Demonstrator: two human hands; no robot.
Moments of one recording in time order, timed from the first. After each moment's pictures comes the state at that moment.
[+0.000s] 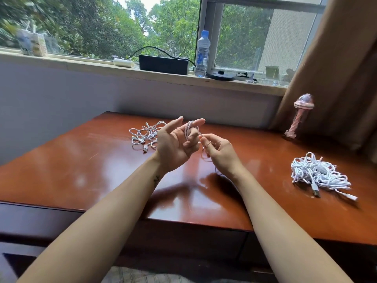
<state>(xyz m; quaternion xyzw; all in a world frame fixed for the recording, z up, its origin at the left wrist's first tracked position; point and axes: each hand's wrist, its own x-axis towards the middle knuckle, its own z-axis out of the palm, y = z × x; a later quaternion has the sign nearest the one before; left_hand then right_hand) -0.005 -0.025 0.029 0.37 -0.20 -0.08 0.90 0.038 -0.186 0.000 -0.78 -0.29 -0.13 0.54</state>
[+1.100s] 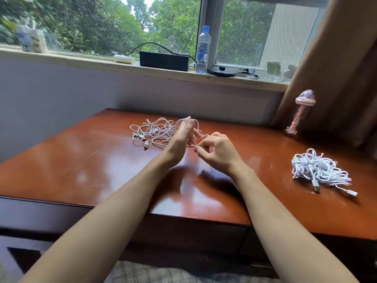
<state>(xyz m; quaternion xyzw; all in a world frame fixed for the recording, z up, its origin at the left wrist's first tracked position) 0.011 -0.032 0.009 0.71 -0.14 0.17 0.67 0.032 -0.189 0.004 -0.86 -0.34 -0.26 0.27</state>
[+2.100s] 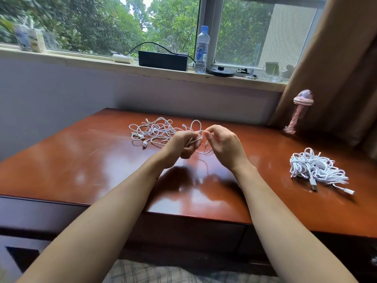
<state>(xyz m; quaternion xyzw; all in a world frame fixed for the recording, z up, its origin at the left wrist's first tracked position) 0.005 -0.027 0.011 0.70 -0.16 0.01 0.70 0.046 -0.201 0.005 -0.82 -0.34 -0.34 0.31</state>
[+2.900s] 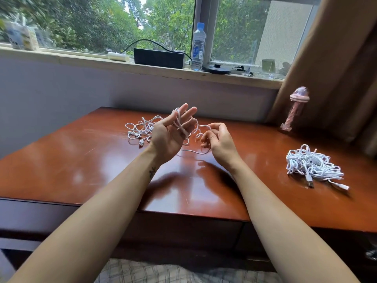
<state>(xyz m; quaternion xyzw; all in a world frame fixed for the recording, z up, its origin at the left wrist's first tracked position) -0.002 -0.021 0.030 0.35 -0.15 0.01 0.92 0.045 -0.189 -0.002 -0.75 -0.24 -0.15 0.60</state>
